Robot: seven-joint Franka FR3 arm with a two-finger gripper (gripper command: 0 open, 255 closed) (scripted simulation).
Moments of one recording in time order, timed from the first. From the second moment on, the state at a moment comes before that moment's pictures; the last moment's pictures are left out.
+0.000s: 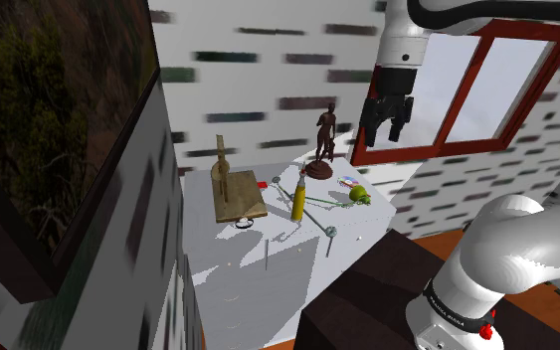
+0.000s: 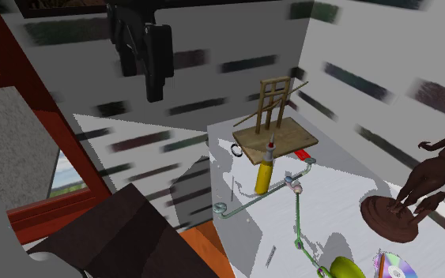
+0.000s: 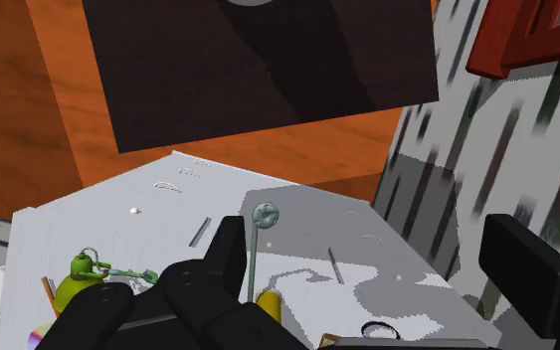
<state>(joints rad) 0.02 -0.75 -0.01 -2.33 0.08 1.44 0.15</state>
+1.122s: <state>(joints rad) 0.00 -0.32 -0.10 -2.30 0.07 1.88 0.00</state>
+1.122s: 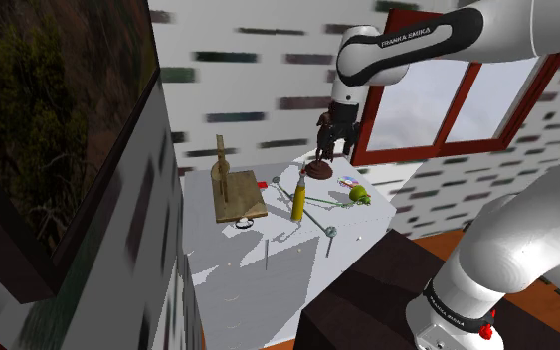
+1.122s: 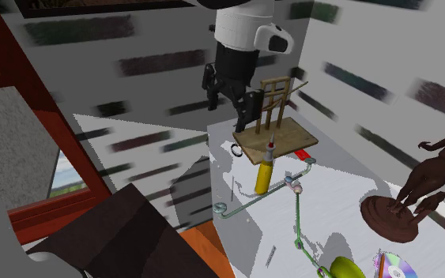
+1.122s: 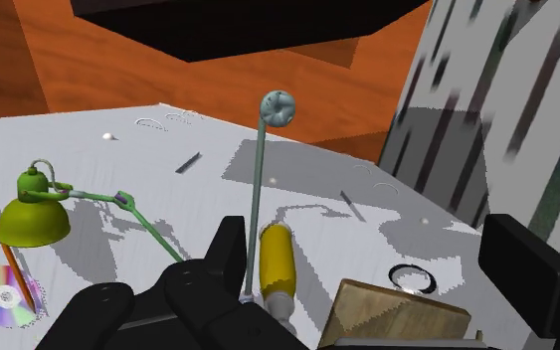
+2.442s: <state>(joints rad) -0.03 0.32 -0.14 -1.93 0.19 2.18 -0.18</state>
